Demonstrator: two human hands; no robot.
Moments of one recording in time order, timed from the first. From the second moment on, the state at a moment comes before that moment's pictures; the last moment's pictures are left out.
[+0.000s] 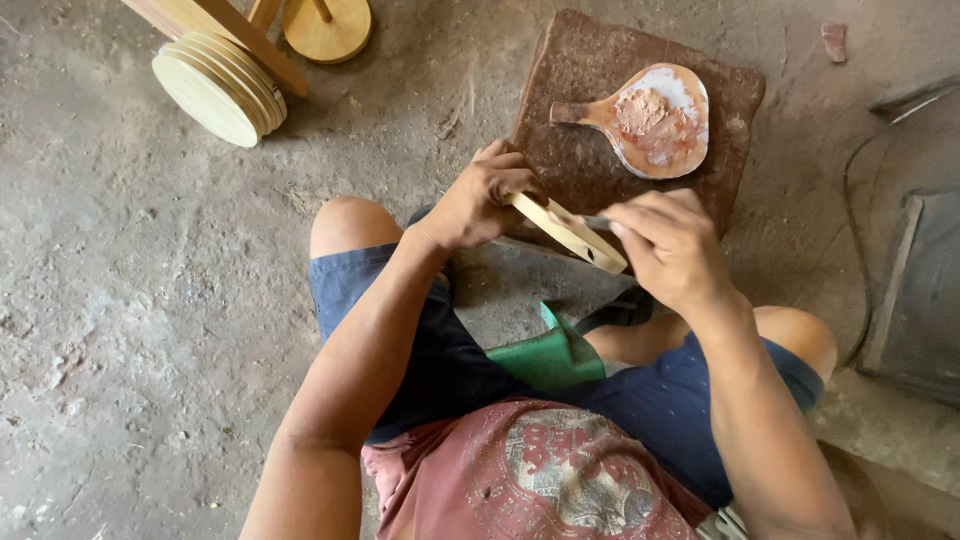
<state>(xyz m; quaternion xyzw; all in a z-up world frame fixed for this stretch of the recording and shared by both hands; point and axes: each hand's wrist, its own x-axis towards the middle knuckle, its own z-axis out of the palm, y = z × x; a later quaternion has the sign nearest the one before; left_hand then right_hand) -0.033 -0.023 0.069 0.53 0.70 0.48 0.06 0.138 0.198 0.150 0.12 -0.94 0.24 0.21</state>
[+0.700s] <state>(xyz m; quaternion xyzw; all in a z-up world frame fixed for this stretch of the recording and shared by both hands) -0.018 -0.028 0.078 0.44 0.75 0.50 0.01 0.193 0.193 0.132 -0.11 -0.88 0.30 0.34</state>
